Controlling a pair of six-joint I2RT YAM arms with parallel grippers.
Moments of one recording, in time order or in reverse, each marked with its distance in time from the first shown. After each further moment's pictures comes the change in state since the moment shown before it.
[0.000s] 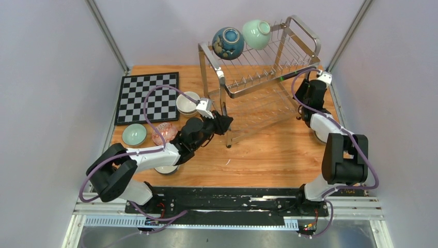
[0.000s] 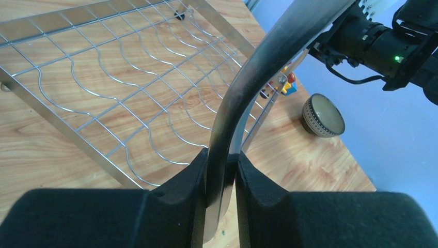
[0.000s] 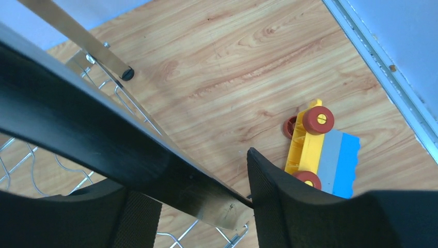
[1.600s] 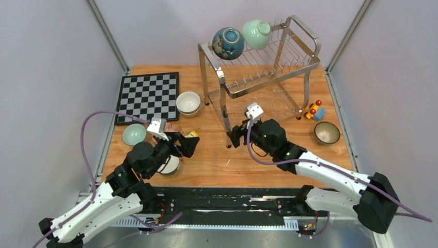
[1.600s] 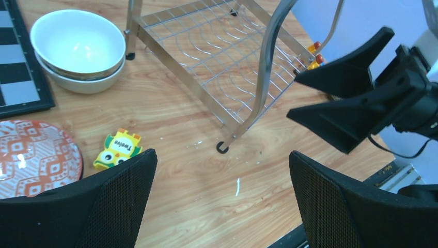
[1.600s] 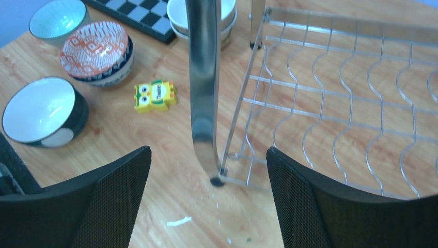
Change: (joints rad) left arm -0.040 -0.969 -0.075 -0.968 -0.188 0.076; right arm 0.895 -0.537 -0.311 -0.084 -0.095 -0.156
